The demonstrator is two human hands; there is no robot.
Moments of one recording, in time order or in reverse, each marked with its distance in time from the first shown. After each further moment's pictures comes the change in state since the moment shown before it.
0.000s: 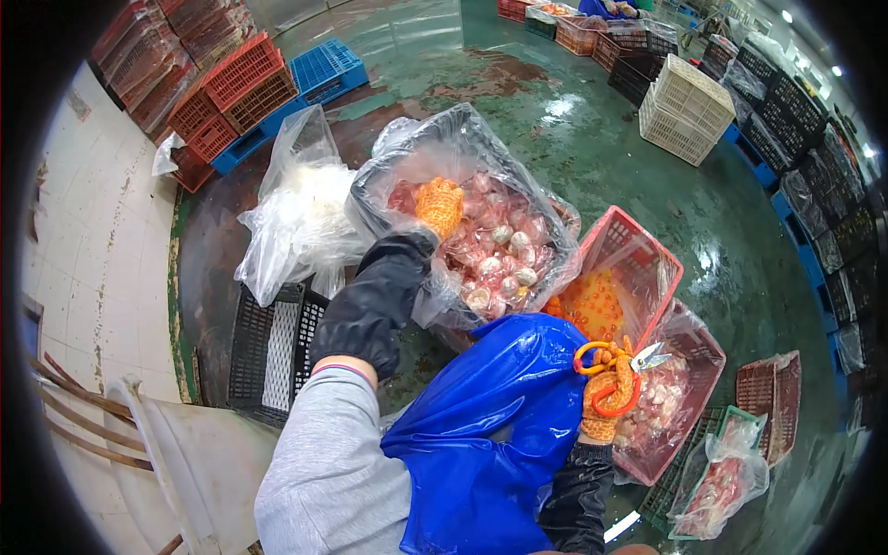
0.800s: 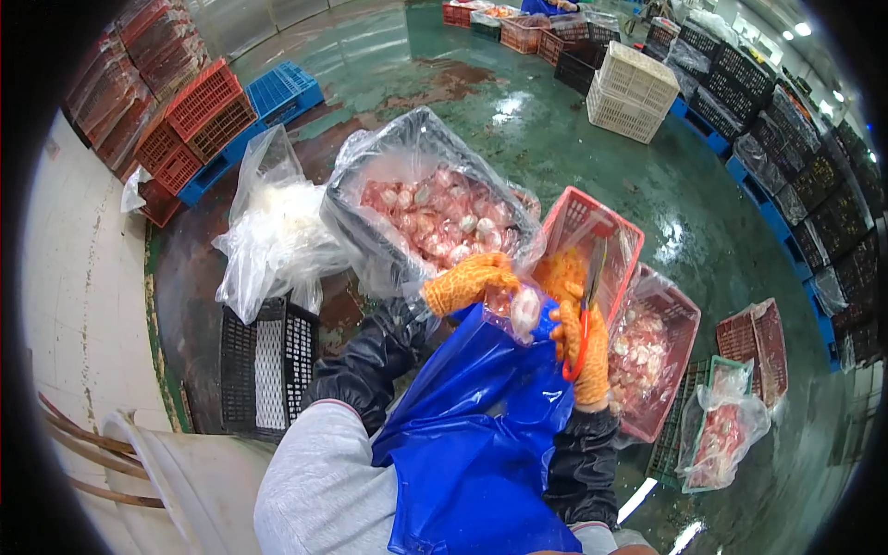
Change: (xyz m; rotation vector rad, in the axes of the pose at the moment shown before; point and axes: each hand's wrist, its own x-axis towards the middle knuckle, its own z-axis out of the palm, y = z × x) left_hand -0.114 0.114 -0.058 -1.552 -0.254 0.769; right_hand -0.042 -0.033 0.090 -0.823 -0.121 0.160
